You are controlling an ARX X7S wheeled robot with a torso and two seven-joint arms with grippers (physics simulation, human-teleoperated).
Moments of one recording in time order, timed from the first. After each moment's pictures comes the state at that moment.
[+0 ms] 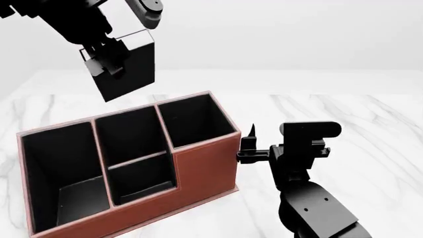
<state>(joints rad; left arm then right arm) -2.23 -0.29 1.94 -0.66 -0.94 -1.09 0.85 0.46 0.26 -0.31 -0.26 0.44 0.65 0.42</state>
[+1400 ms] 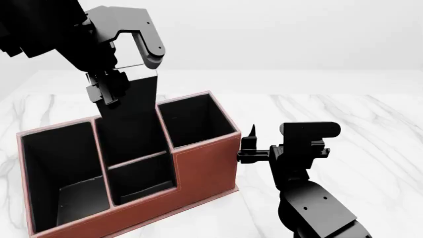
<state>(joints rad) -2.17 -0.36 1.98 -0.49 -0.86 -1.00 0.89 0.47 0.27 -0.32 -0.24 0.46 0.64 0.43</state>
